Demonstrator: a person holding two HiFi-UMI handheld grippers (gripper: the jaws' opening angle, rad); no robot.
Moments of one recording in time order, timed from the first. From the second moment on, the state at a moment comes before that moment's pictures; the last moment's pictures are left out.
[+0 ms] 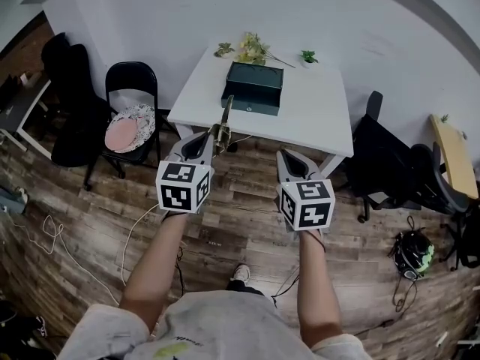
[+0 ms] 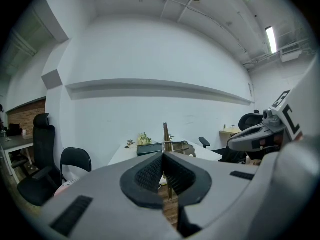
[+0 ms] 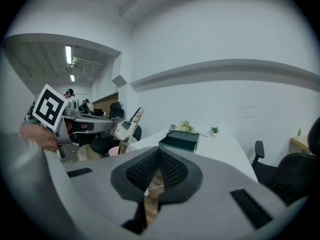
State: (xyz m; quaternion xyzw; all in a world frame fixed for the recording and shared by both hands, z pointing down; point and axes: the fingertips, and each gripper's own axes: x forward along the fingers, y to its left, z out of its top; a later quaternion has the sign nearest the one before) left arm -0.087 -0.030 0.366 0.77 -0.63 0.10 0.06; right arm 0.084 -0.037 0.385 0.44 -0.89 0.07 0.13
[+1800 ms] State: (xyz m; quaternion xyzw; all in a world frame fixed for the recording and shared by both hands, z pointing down) left arm -0.107 -0.161 0.389 0.76 -0.64 0.09 0.07; right arm 0.065 -0.168 0.402 0.43 -0.89 0.05 0.15
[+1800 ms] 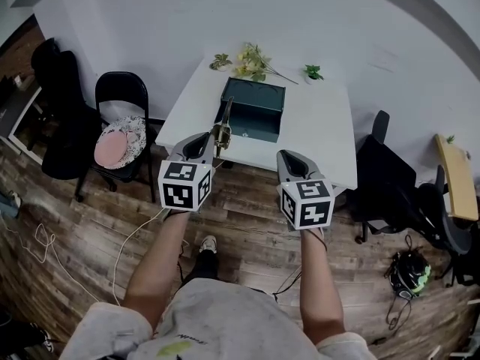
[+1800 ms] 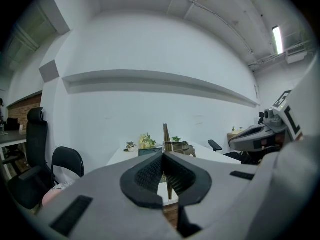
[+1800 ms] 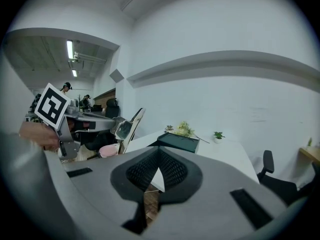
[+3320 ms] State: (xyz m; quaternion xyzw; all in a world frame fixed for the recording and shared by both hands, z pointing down) left arm -0.184 -0.334 0.397 0.83 -0.55 0.10 0.09; right arm -0.024 -0.311 0.398 0.50 -0.84 0.07 0.18
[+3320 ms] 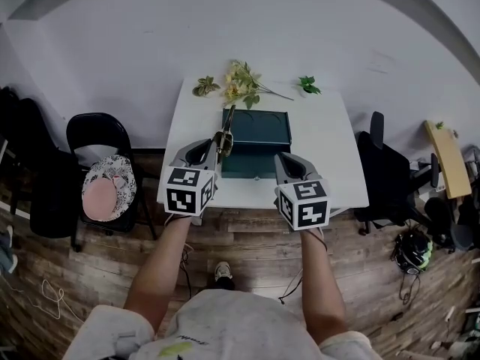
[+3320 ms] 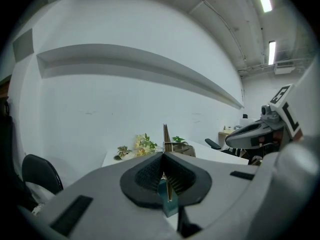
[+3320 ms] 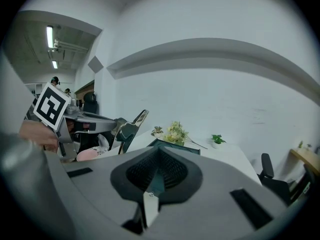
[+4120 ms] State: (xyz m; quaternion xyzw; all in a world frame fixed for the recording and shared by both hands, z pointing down) left arm -0.183 -0.379 0.401 0.85 -0.51 0.11 0.09; right arm -0.025 -0.347 0.398 0.54 -0.82 0.07 0.18
